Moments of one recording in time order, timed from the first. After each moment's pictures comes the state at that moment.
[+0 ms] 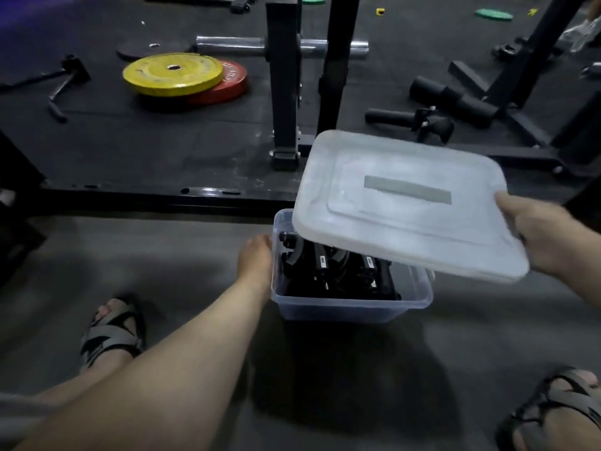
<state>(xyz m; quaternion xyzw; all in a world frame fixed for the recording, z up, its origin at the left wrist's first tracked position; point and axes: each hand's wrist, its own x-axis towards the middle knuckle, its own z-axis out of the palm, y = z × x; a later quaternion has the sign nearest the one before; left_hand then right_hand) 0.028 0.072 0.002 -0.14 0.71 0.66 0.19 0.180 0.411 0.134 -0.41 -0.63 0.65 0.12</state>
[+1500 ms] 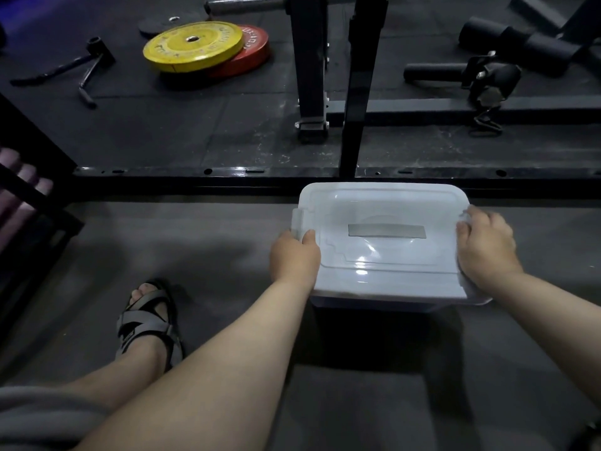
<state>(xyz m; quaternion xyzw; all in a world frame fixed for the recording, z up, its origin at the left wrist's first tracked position) 0.035 0.087 -0.028 -0.12 0.87 0.47 0.10 0.134 0.359 -0.018 -0.34 -0.92 0.19 0.08</state>
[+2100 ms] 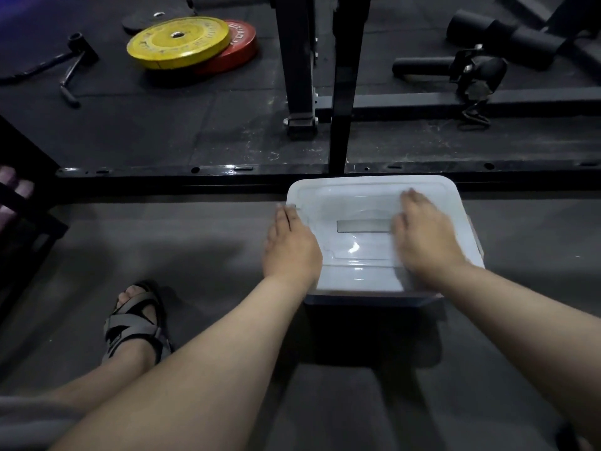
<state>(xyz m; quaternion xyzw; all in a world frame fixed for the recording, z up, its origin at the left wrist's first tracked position) 0.038 0.099 -0.023 0.10 0.97 0.19 0.05 0.111 0.299 -0.002 -0.19 -0.97 0.13 0.07</state>
